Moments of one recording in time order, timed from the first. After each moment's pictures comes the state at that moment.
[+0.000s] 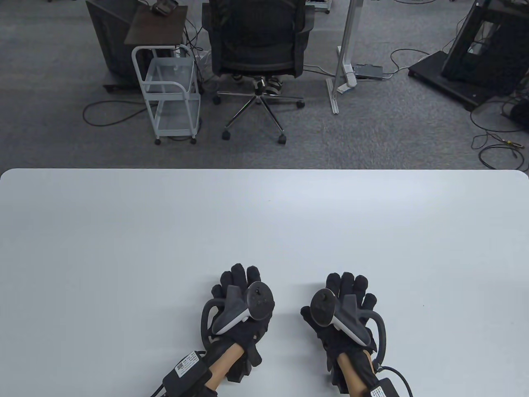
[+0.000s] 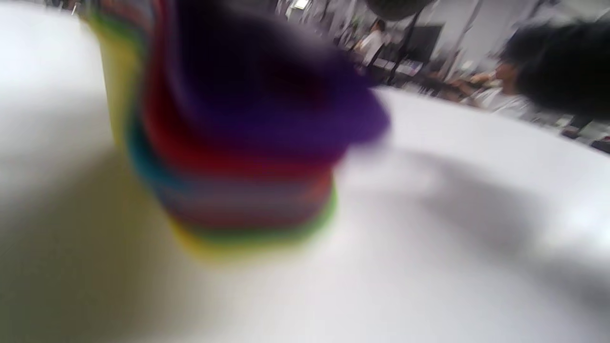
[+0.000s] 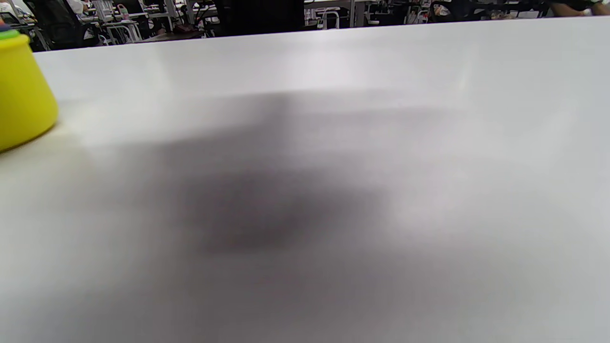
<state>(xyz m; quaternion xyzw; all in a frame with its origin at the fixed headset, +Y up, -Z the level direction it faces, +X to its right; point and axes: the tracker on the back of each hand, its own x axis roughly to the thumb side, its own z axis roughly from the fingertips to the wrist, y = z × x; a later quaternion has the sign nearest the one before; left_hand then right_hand) -0.096 -0.690 -0.317 -0.08 -0.15 0.06 0.98 0.115 -0.720 -0.296 -0.02 0.12 0.99 0.06</state>
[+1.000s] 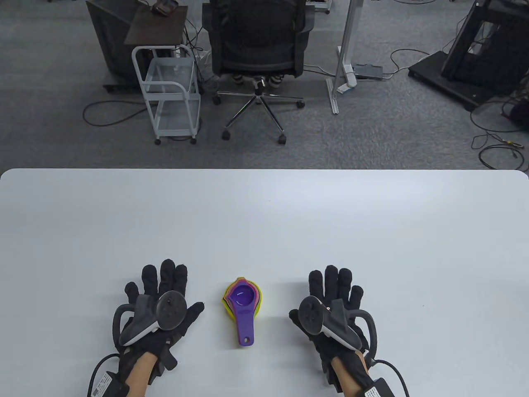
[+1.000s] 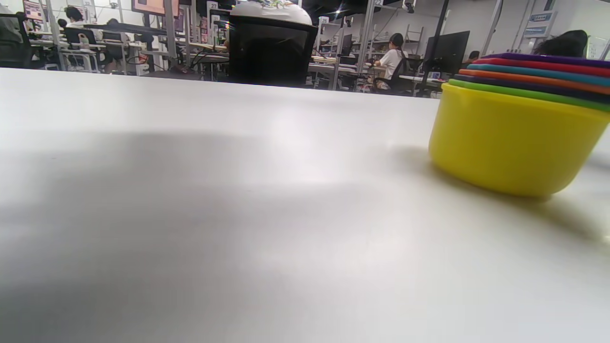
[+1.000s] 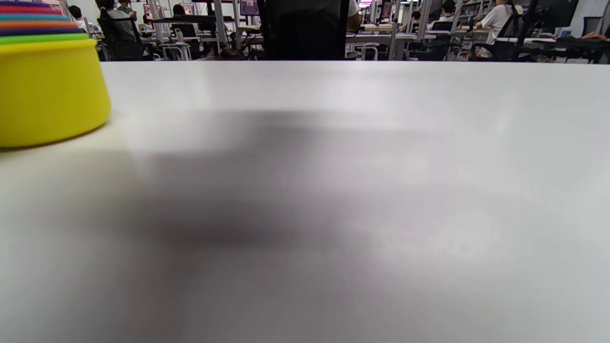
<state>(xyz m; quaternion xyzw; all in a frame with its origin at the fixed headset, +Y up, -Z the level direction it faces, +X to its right) -0.249 -0.708 -0.314 -0.07 -0.11 0.01 0.99 0.096 -0.721 -0.293 0.04 0.08 1.00 0.03</state>
